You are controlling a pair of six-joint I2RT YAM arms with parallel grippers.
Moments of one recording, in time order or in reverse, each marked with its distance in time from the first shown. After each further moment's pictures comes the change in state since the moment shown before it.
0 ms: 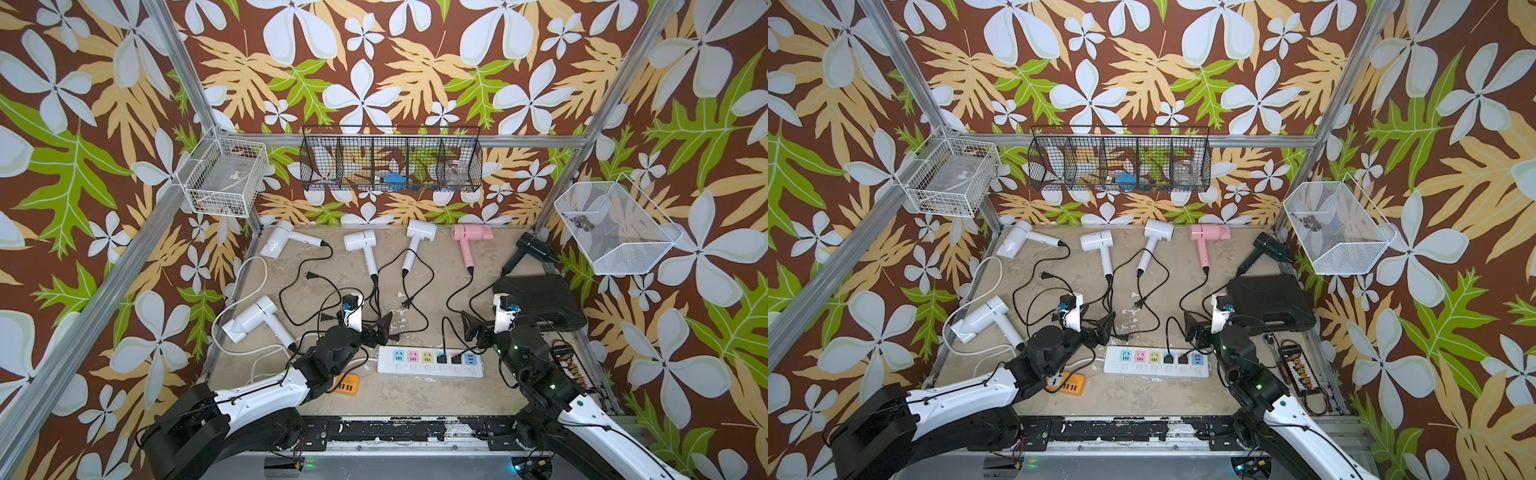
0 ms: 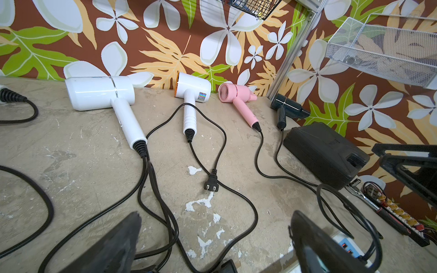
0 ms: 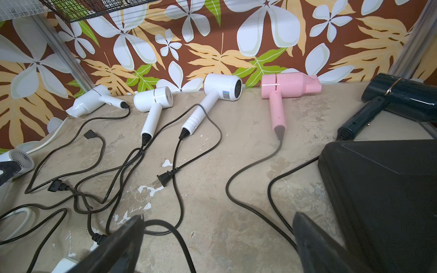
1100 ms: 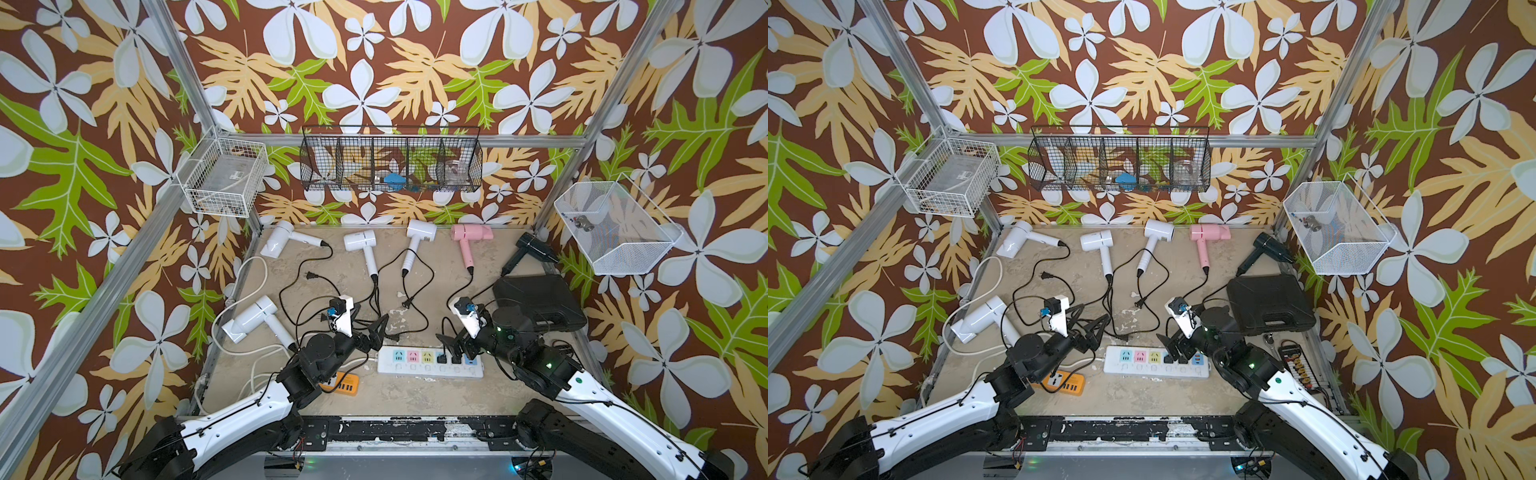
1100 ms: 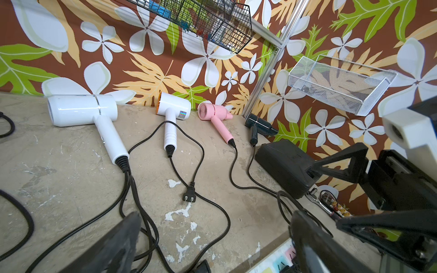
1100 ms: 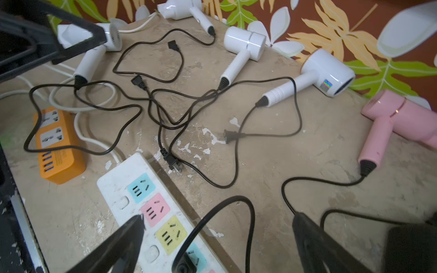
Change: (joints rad) left arm 0.000 -0.249 -0.050 -0.066 0.060 -0.036; right arm 0.114 0.274 0.362 -0.369 -0.284 -0.280
